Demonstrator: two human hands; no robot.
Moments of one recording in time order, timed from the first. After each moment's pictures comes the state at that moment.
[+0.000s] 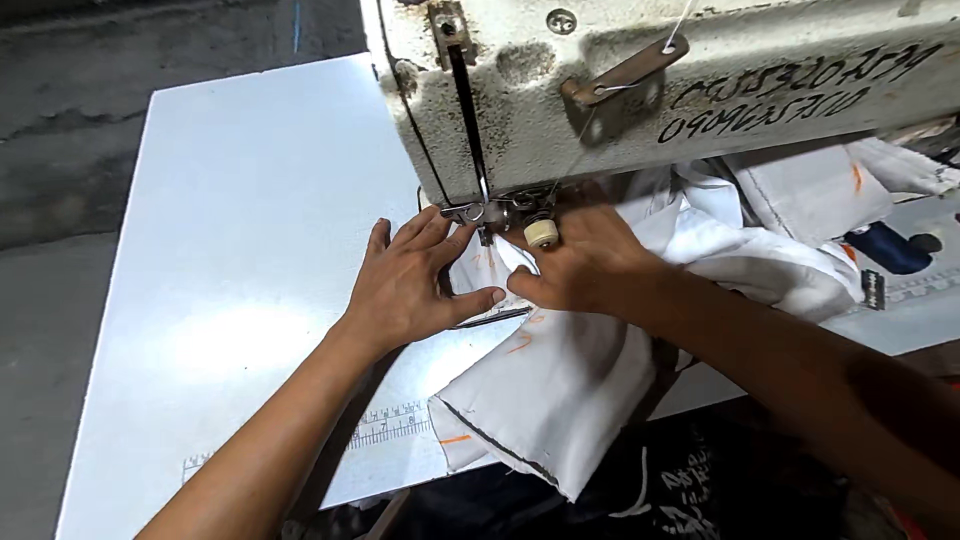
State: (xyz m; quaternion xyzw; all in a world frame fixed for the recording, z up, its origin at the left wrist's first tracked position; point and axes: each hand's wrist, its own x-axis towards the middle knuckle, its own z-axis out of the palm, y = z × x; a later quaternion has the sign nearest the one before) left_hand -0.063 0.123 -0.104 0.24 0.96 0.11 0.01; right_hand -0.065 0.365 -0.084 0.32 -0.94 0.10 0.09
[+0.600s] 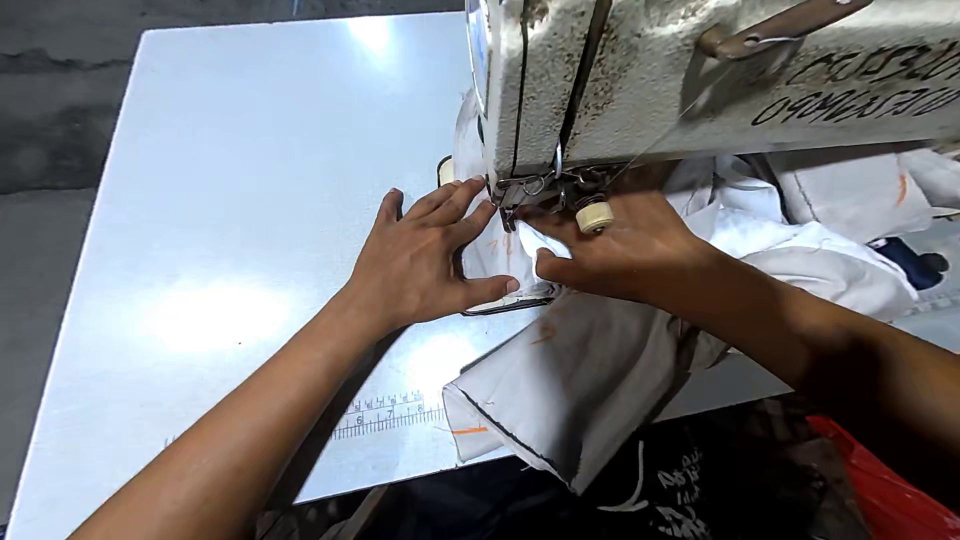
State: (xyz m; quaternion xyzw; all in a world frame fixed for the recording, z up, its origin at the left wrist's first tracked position) left_hand -0.067 0.116 -0.102 0.28 0.95 0.11 0.00; right_hand -0.073 0.371 -0.084 0.30 -0.95 0.02 0.04
